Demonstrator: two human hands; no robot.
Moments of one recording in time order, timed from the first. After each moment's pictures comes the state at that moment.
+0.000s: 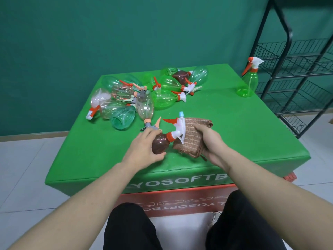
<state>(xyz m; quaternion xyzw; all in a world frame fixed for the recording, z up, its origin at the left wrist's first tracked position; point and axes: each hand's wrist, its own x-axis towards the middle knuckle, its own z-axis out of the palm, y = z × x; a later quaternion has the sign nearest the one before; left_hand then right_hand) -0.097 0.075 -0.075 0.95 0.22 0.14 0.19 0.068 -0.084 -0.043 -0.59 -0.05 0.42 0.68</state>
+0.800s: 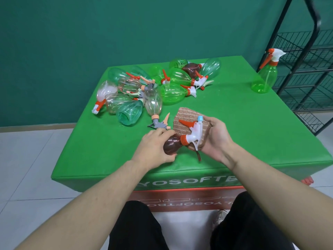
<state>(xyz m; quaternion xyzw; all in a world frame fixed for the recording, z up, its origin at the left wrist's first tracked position) -0.088 0.079 -0.082 0.96 0.21 0.10 0.17 0.073 -0.058 -0.045 -0.43 -0.05 0.54 0.72</state>
